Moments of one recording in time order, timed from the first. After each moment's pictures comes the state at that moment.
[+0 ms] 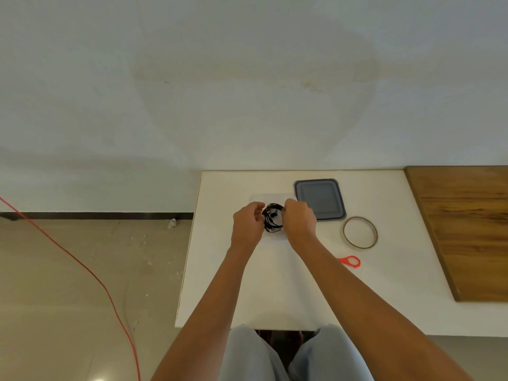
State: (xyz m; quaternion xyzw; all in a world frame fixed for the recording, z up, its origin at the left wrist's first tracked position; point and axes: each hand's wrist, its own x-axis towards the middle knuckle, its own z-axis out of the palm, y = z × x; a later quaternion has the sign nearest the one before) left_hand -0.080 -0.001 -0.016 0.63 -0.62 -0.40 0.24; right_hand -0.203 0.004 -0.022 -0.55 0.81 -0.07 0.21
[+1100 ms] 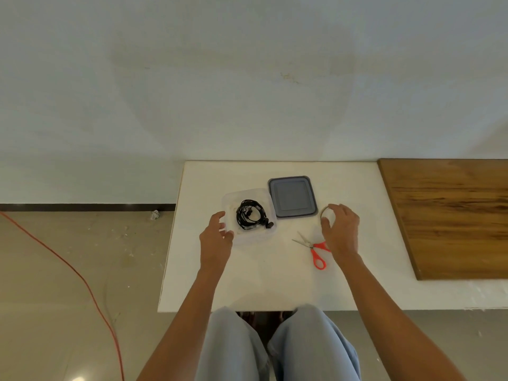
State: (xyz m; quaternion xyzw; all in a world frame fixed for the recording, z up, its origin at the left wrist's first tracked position) left_hand -0.045 0.055 -0.029 0.68 -0.53 -0.44 0.26; right_hand -0.318 0.091 -0.054 -0.45 0.85 -0.23 0.14
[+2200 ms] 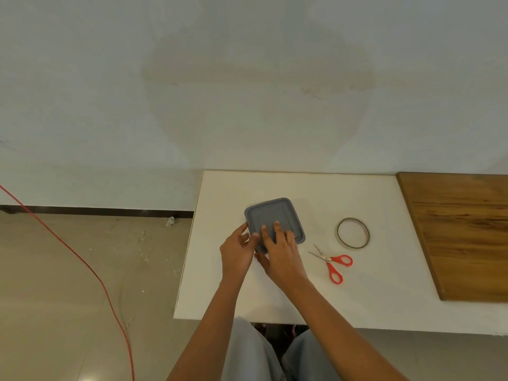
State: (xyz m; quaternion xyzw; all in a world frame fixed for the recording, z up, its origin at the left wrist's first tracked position) left_hand -0.058 0.060 -0.026 0.67 -0.47 -0.49 0.30; right_hand -0.169 0.089 -0.052 -0.70 0.70 -0.05 0.10
